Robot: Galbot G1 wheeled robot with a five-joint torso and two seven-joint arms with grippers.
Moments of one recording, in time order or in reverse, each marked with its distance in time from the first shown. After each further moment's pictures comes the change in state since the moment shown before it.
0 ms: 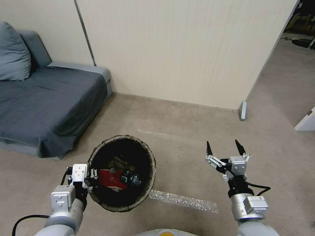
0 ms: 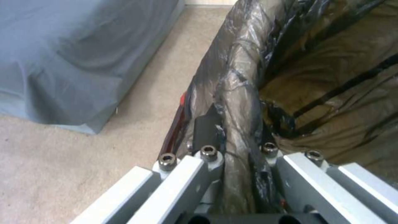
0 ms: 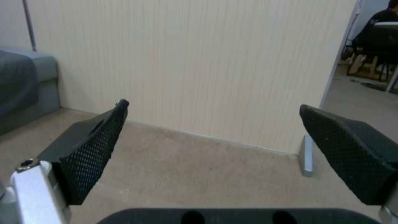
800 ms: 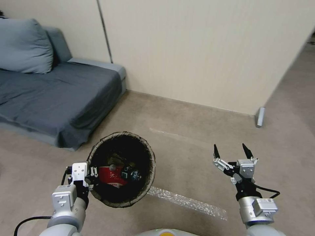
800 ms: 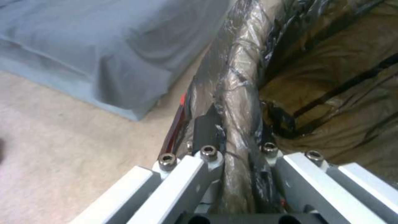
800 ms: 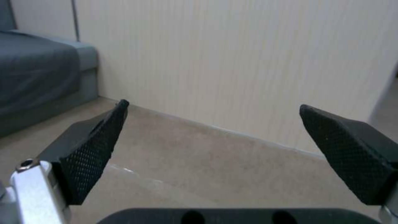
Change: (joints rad) left arm -0.017 -0.094 0.014 0.000 0.089 -0.049 0.035; right arm -0.053 0.070 0.063 -0.033 -0.015 0.040 -0.077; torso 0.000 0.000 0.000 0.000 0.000
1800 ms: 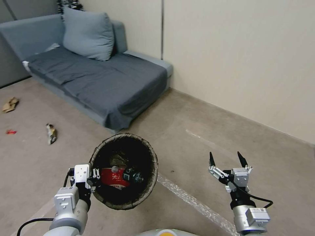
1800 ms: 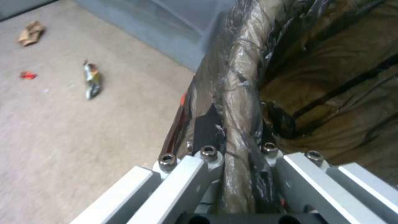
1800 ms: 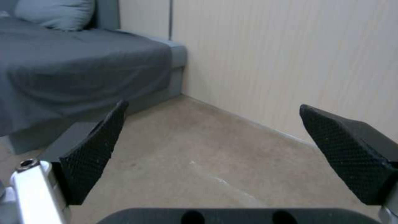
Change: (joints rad) left arm 0.019 -0.015 0.027 0.001 0.010 -0.005 -0.003; right arm -0.026 0.043 -0.023 -0.029 -0.033 0.030 0.003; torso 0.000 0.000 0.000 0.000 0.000
